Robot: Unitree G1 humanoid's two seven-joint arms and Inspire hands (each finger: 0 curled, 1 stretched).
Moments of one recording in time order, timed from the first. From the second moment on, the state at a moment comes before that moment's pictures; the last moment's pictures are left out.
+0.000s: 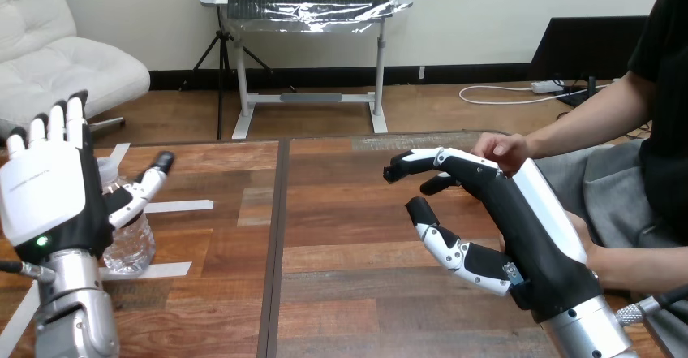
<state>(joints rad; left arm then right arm) -0.18 0.43 -0.06 0.36 0.81 0.19 0.50 0.17 -0.28 0.07 -0.22 -0.28 -0.43 0.11</state>
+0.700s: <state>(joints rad) -0.28 0.47 -0.15 0.49 0.89 0.30 0.48 0.17 -0.28 0.07 -0.22 -0.27 -0.42 0.12</state>
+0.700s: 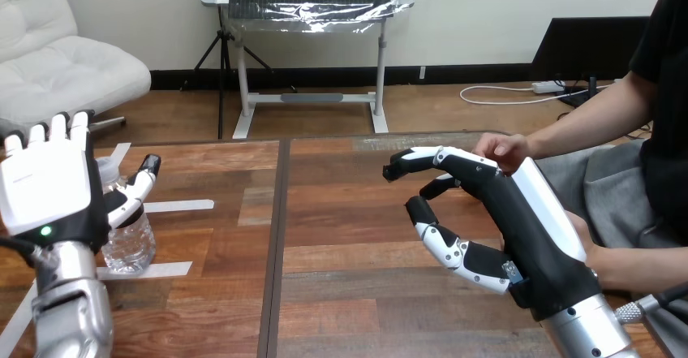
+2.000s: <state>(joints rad) -0.52 0.50 -0.22 0.82 0.81 0.25 0.34 0.15 -0.29 0.07 -0.22 -0.27 -0.42 0.13</state>
